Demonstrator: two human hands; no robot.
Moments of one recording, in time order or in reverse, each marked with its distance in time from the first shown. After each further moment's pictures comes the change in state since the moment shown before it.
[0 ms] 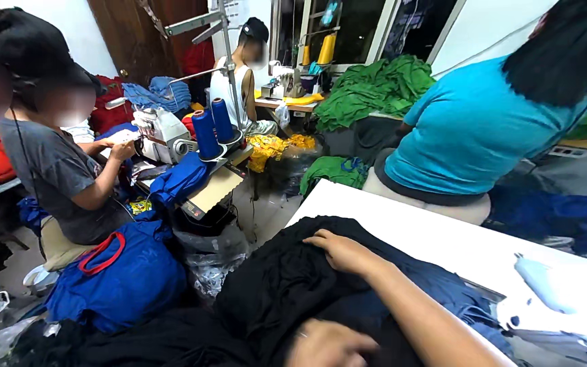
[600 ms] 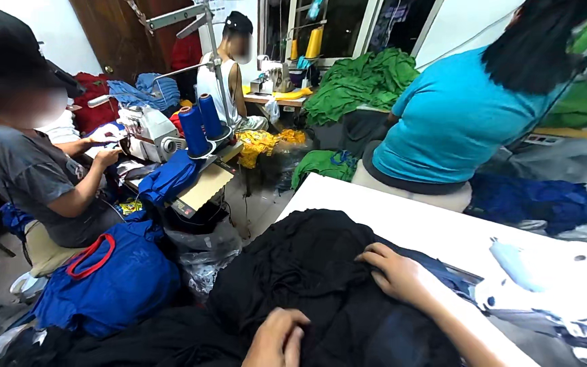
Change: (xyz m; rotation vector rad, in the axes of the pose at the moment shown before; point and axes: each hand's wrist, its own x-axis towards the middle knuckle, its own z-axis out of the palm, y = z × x) left_hand -0.022 -0.060 -0.028 0.124 -0.227 -0.191; right_hand -0.110 0.084 0.040 -0.059 0.339 0.005
